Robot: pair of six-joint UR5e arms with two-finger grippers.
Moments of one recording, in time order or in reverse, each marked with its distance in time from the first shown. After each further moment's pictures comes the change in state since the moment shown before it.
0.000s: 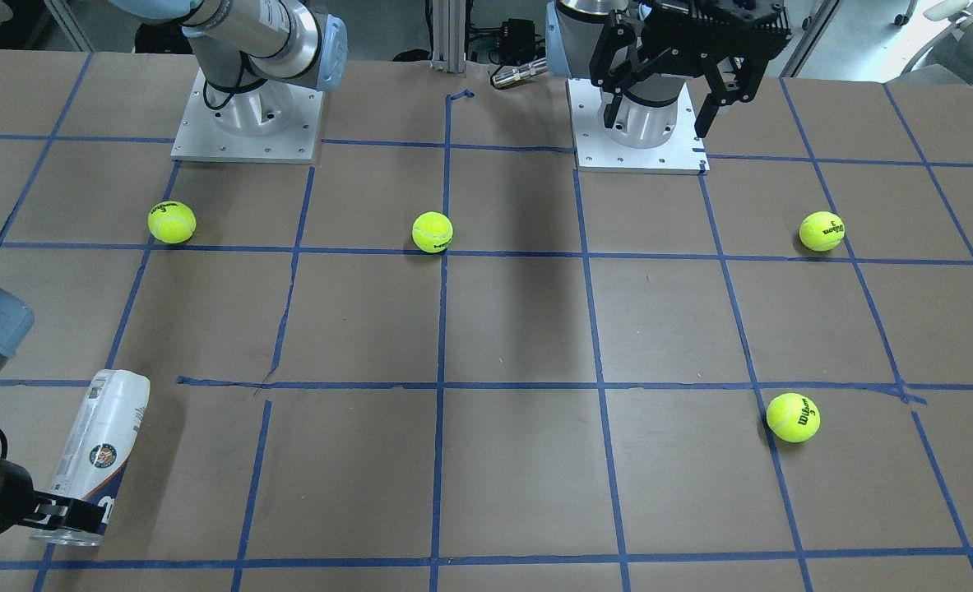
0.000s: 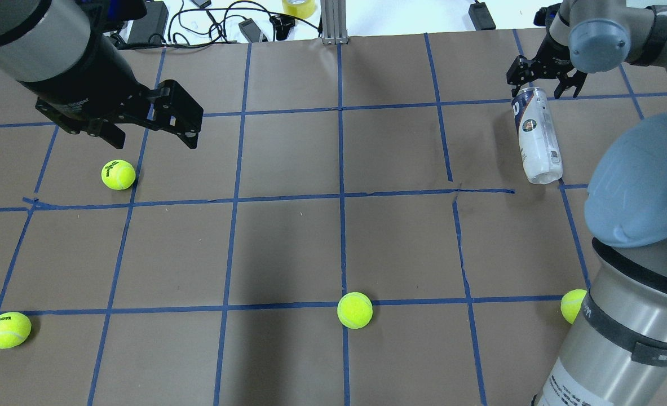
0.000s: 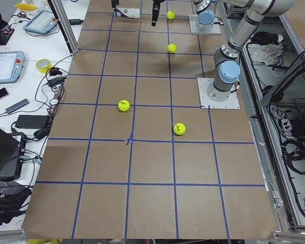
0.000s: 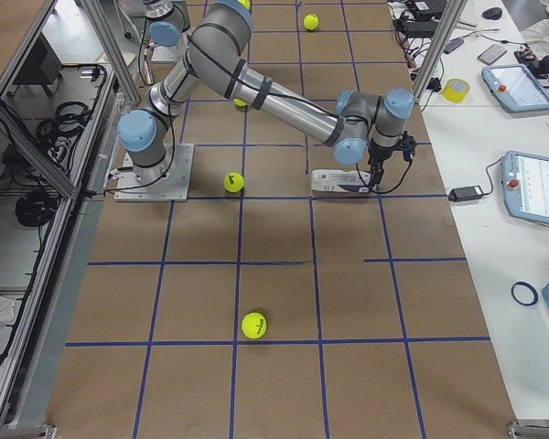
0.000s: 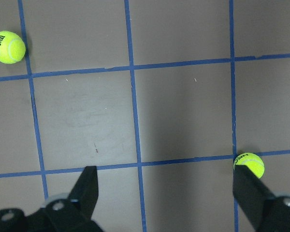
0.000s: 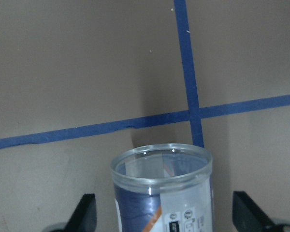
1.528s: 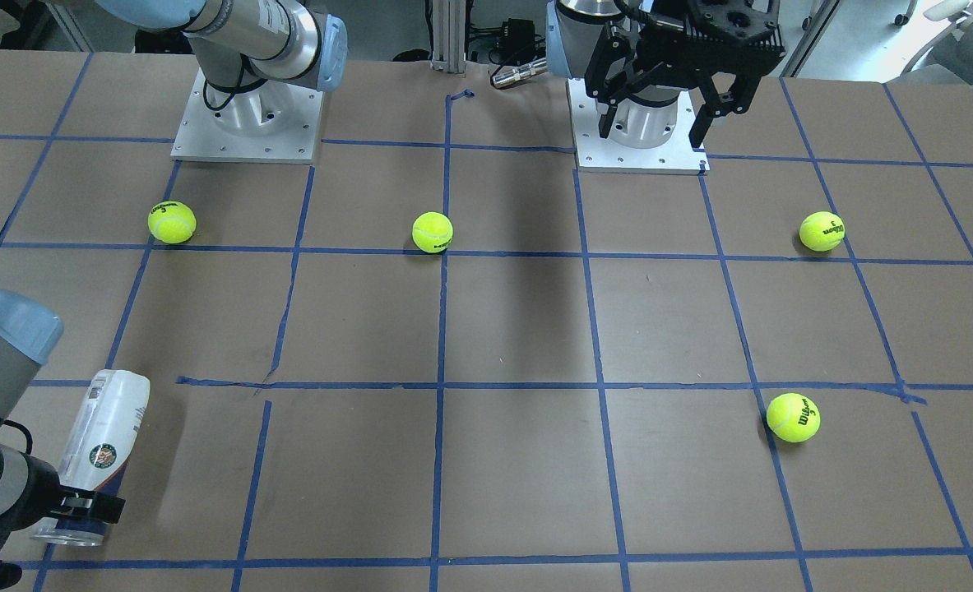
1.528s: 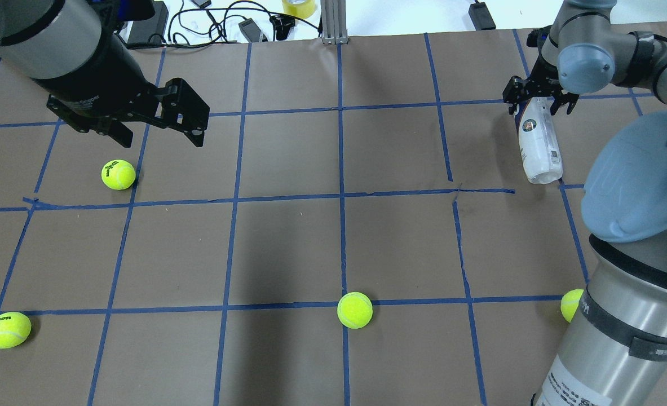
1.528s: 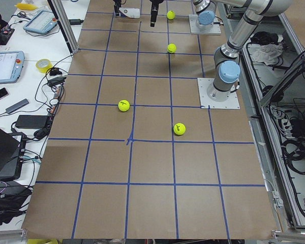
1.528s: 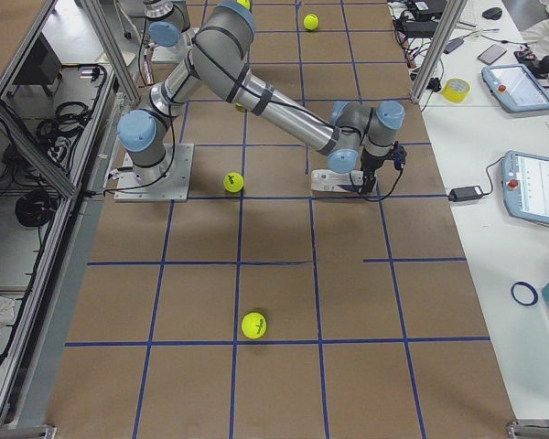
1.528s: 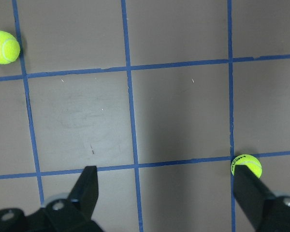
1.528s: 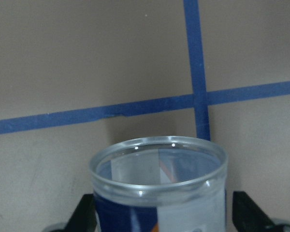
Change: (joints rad) left arm -0.004 -0.018 0.002 0.008 -0.008 -0.007; right arm 0.000 0.019 0.072 -0.072 -0.033 -0.017
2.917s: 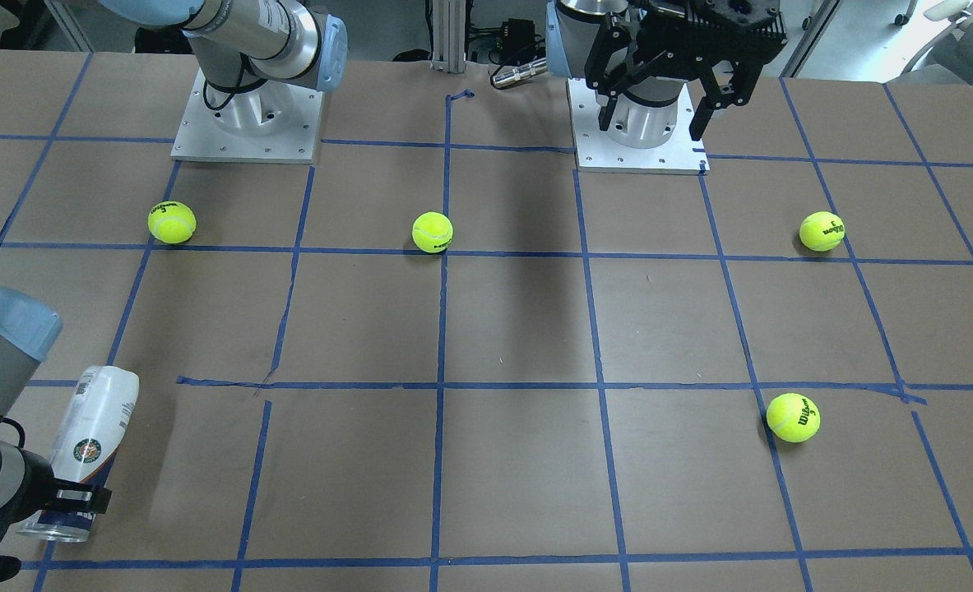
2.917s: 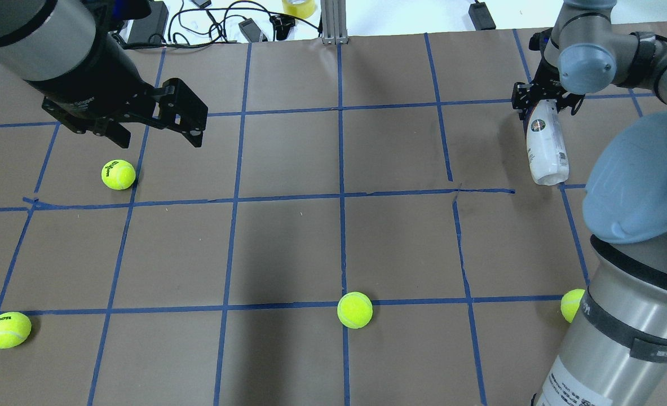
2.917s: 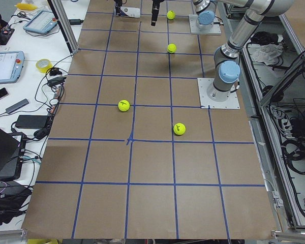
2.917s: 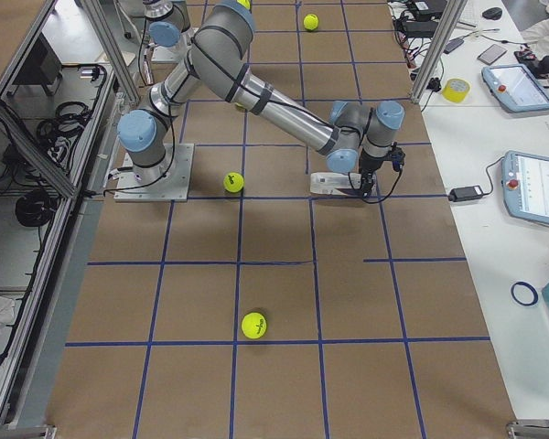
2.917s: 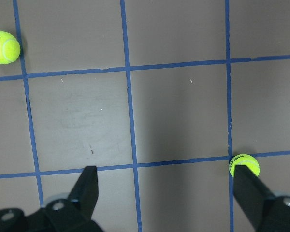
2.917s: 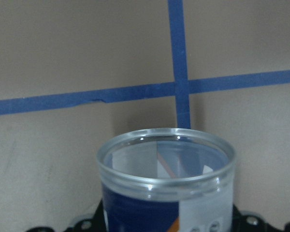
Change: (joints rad) left arm 0.000 0.012 -0.002 -0.001 -0.003 -0.003; right arm -0.001 -0.011 0.004 0.018 -0.058 -0.041
